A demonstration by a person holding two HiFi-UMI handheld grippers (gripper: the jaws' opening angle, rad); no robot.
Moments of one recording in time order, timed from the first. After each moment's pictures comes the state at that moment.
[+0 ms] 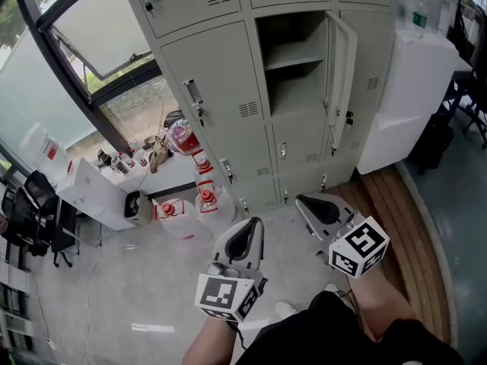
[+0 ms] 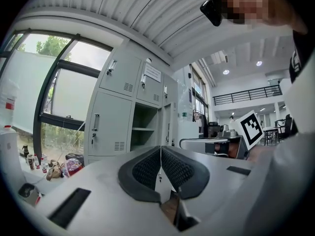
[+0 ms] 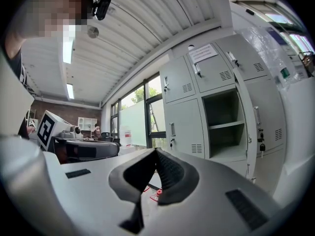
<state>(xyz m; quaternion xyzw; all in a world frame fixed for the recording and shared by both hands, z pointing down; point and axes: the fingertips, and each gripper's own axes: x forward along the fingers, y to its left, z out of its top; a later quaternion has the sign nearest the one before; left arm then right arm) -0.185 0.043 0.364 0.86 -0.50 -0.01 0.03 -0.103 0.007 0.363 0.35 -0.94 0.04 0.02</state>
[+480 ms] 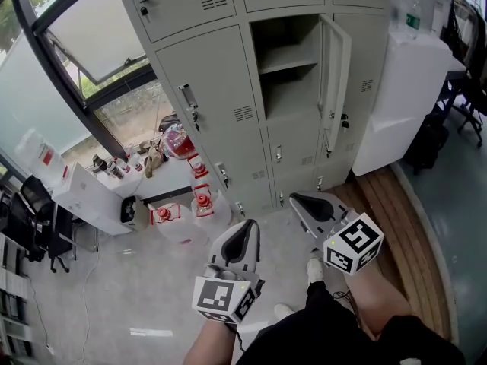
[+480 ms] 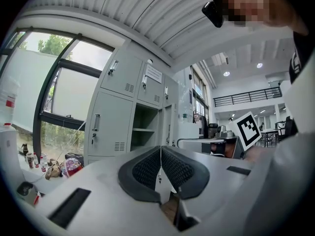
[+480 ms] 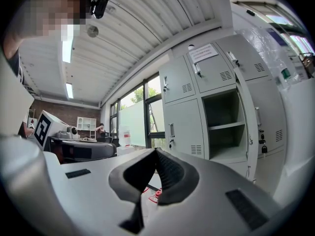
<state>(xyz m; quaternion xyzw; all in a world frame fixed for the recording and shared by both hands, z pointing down) -0.187 0.043 0.362 0.86 -0.50 -0.02 0.04 -0.106 -0.001 0.360 0.35 -0.94 0.03 0.02</state>
